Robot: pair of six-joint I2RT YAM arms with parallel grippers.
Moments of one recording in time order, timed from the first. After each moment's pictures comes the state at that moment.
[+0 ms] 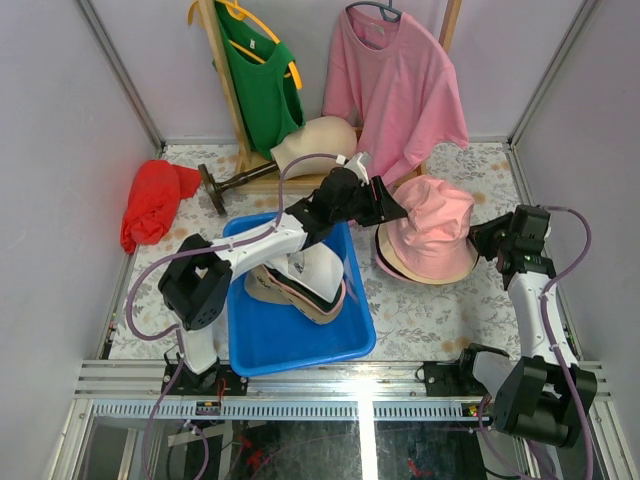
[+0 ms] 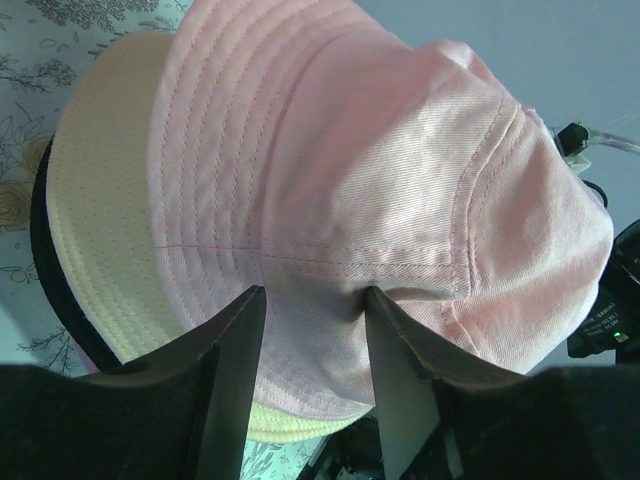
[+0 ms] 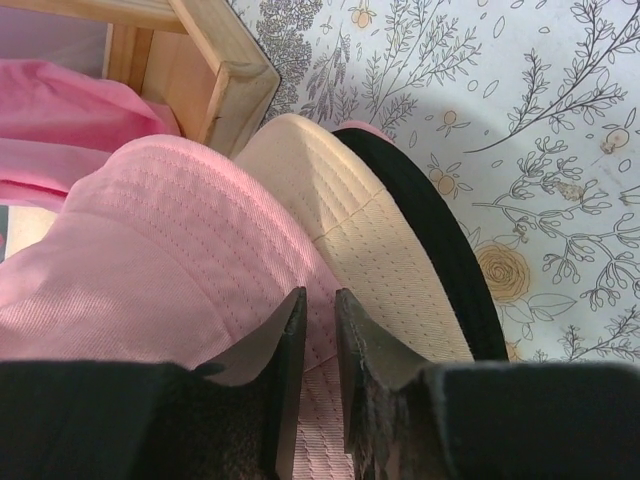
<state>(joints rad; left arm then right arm) -0.77 1.85 1.39 0.12 0.24 -0.92 -0.24 1.03 0.70 -0.33 -0.19 0.93</state>
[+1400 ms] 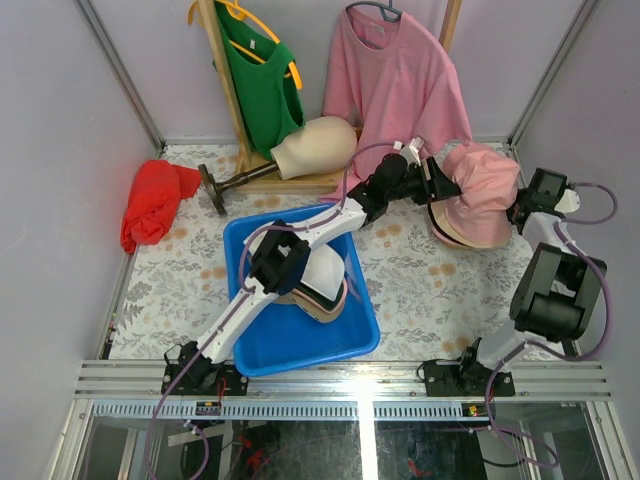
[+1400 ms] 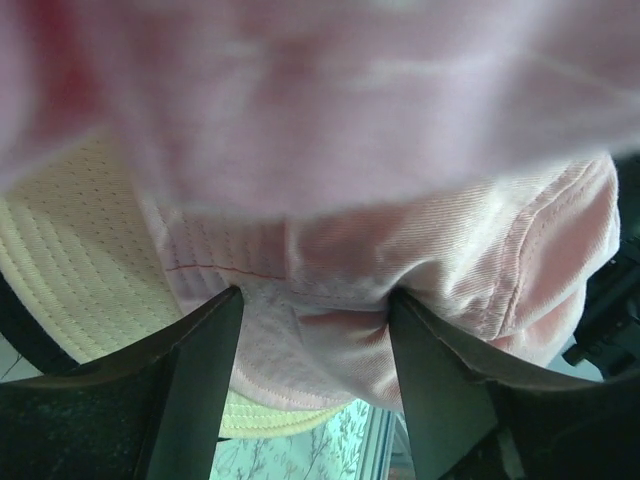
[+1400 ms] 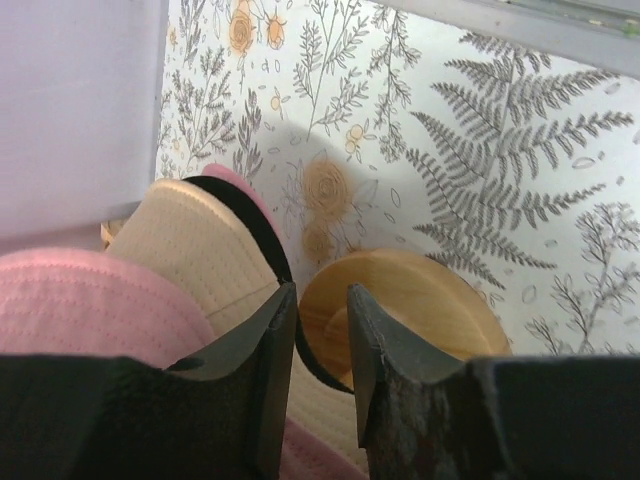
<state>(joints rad) -0.78 2.61 2.31 0.18 0.40 -1.01 -0.37 1.59 1.01 -0.10 0.04 1.01</state>
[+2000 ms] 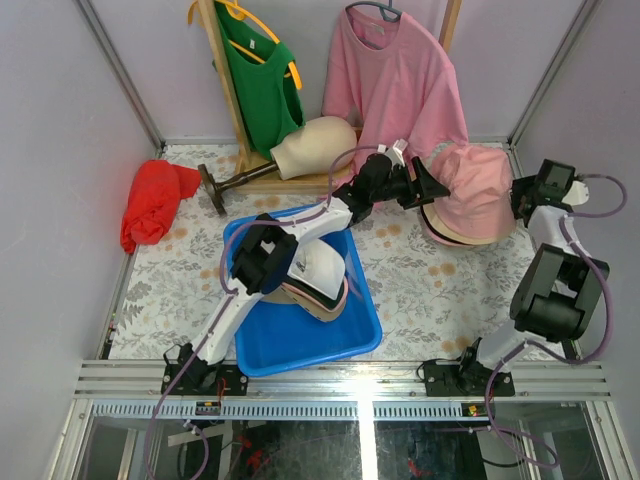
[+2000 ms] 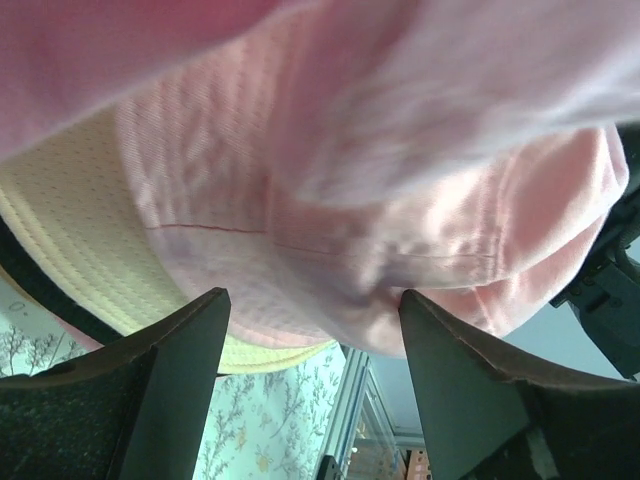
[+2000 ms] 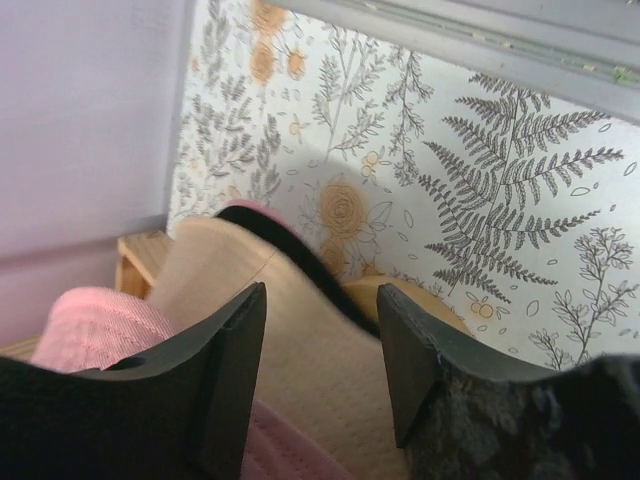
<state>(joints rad) -0.75 2.46 2.02 0.31 0.44 -1.11 -0.38 1.66 1.12 -0.14 0.06 0.99</state>
